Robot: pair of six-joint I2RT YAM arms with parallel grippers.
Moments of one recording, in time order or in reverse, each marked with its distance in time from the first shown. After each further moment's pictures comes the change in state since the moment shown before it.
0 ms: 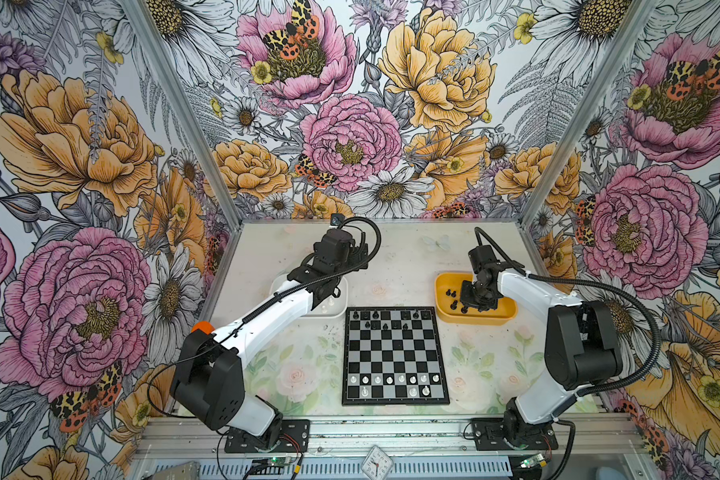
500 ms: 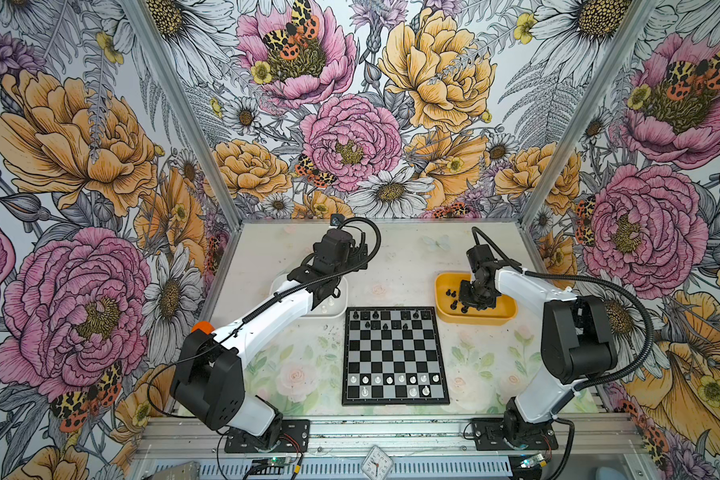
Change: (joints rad) left arm 0.000 0.000 0.000 -0.010 -0.007 0.000; right arm 0.000 0.038 0.024 0.001 0.000 -0.014
